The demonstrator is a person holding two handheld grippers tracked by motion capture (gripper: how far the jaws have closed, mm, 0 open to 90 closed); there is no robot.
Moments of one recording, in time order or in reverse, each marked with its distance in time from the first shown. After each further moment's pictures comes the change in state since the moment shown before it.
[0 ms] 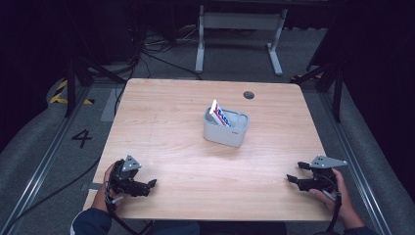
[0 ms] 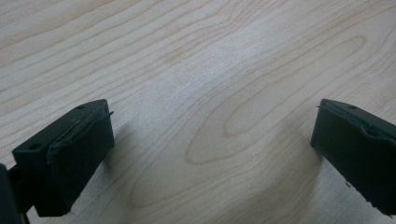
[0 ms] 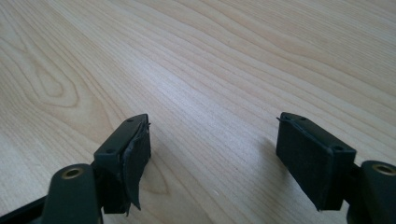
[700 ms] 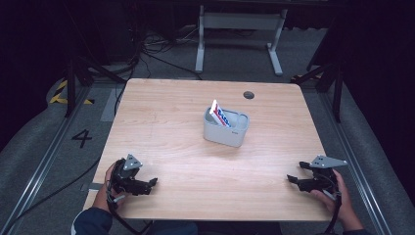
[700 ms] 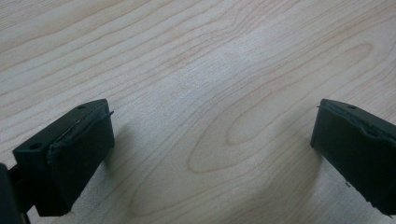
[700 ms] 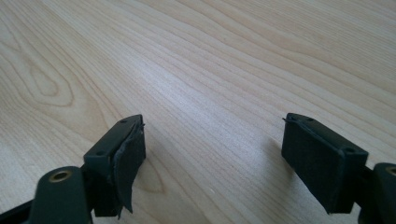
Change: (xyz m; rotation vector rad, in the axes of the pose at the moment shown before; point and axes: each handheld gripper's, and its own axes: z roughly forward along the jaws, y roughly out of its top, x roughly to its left) left arm -0.002 0.002 0.002 0.003 0.008 -0.031; right arm -0.001 0.000 0.000 0.008 -0.007 0.008
